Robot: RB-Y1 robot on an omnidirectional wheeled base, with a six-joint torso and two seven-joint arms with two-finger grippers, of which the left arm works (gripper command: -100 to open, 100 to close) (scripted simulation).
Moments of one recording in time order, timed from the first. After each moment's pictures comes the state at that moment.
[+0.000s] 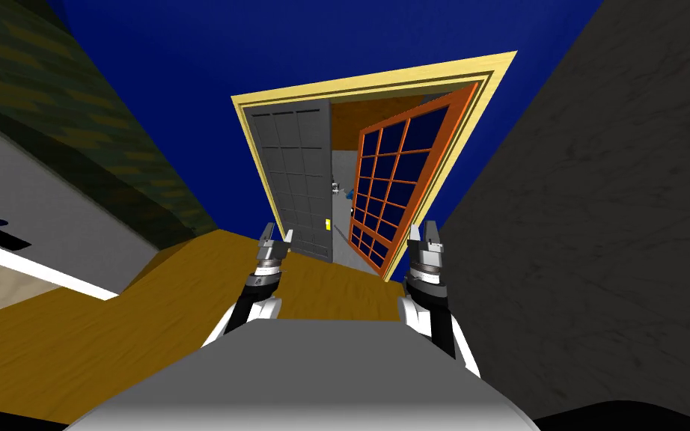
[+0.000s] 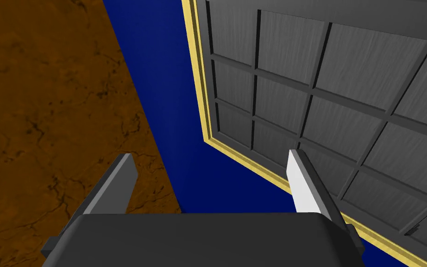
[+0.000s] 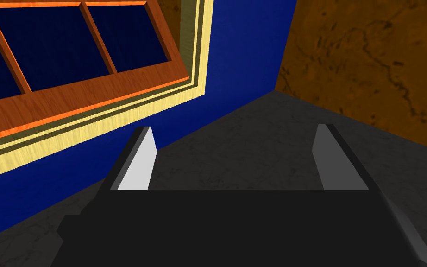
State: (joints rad) arm 0.44 0.06 -0.06 -2.16 -0.03 -0.53 0.26
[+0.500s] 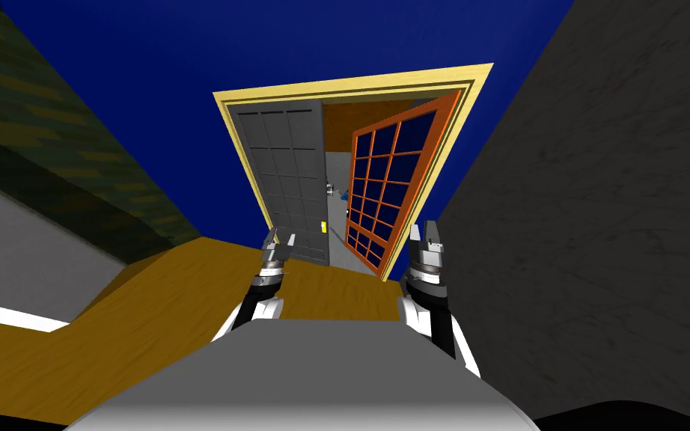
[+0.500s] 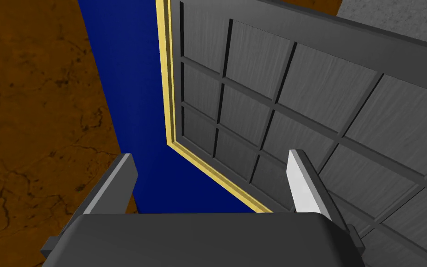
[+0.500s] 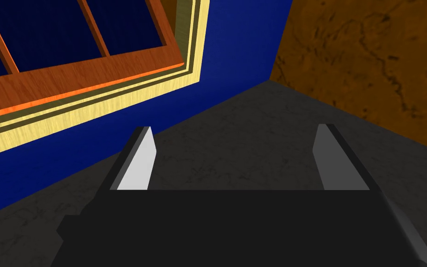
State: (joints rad) arm 0.41 0.07 -0.05 -2.04 0.01 -0.56 0.35
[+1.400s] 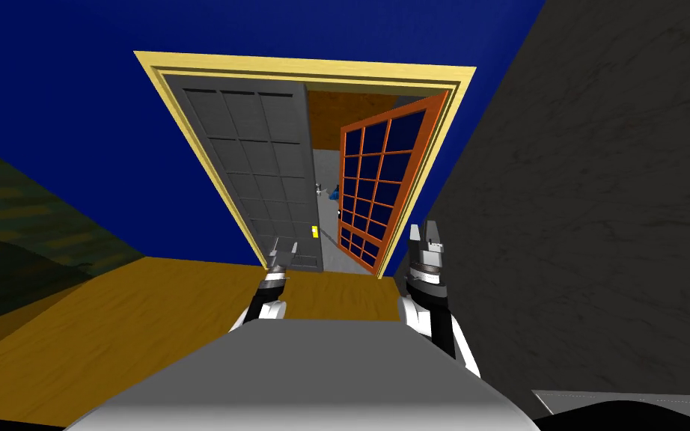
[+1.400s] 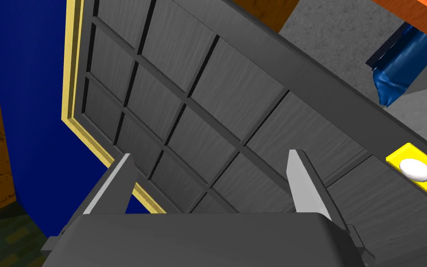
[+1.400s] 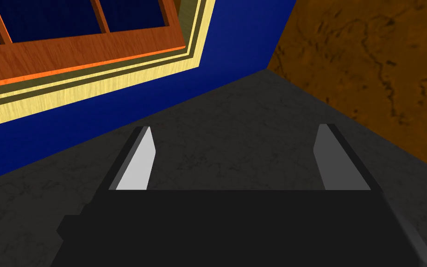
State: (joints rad) arm 0.36 0.08 -0.03 -1.80 0.11 -0.62 0.55
